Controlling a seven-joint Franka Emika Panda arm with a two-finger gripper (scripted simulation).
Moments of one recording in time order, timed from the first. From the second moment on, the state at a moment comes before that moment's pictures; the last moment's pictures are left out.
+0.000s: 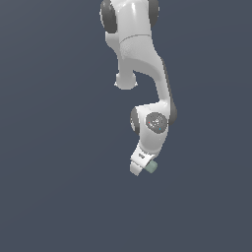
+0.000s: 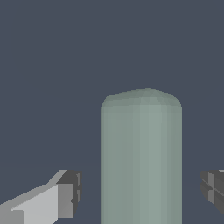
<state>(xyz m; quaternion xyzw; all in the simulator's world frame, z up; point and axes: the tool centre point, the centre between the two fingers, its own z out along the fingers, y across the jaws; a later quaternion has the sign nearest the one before) 0.050 0.093 0.026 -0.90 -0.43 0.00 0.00</state>
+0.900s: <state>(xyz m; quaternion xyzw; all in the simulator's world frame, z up) 0.052 0.092 0.020 -0.90 -0.44 0.00 0.00</state>
